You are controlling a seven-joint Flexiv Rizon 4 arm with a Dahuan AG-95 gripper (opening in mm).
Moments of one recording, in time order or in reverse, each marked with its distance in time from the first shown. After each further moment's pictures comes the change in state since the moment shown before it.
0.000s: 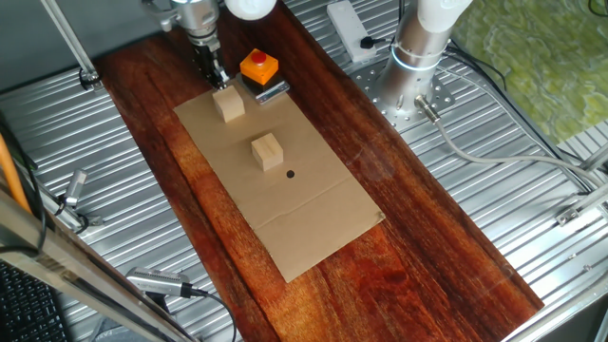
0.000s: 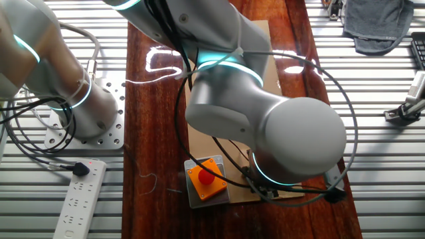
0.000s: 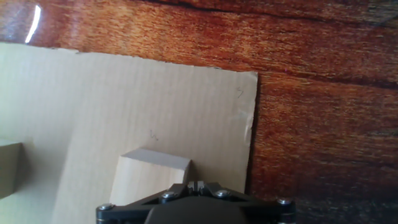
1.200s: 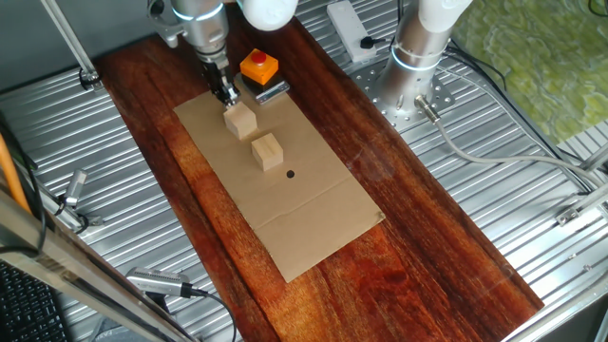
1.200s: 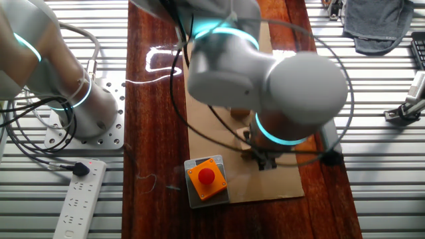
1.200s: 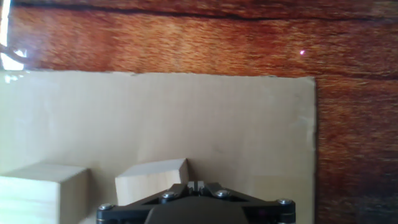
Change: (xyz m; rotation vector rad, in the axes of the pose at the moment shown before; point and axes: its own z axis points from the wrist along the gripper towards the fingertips) arm -0.021 0.070 -0.007 -0.002 0.021 0.085
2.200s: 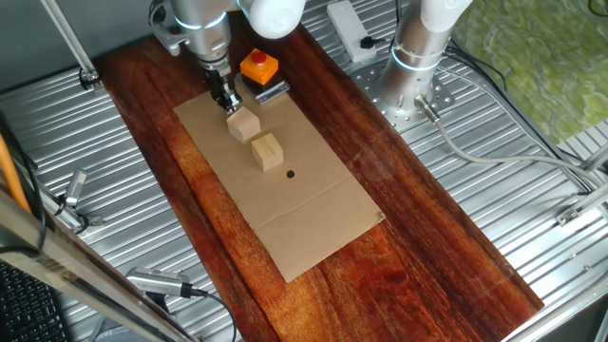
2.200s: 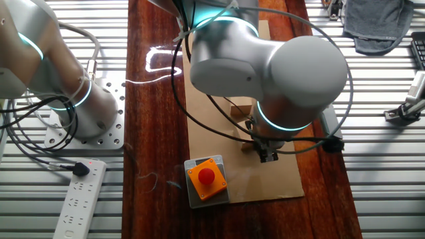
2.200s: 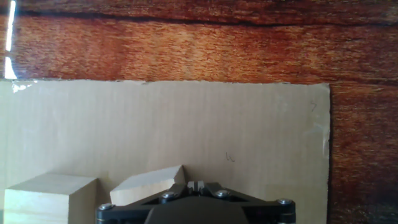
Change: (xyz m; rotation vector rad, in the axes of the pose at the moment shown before) arm -0.004 0.005 0.003 0.012 -0.008 -0.022
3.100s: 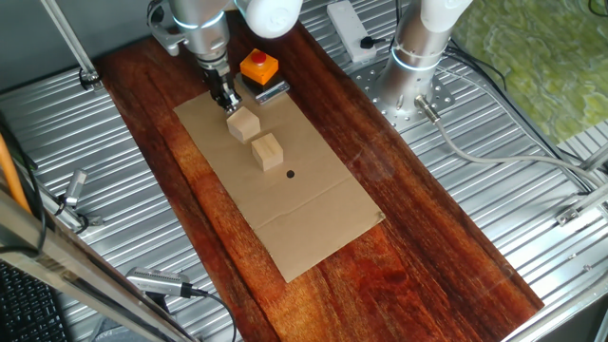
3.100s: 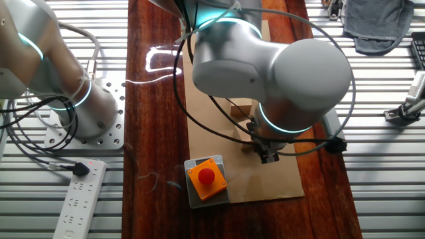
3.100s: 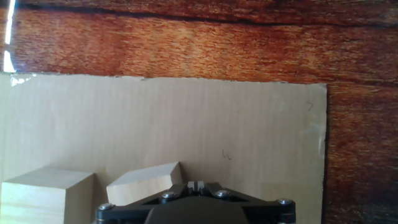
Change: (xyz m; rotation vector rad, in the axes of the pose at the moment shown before) arm 0.000 0.000 0.000 -0.009 0.012 -0.042
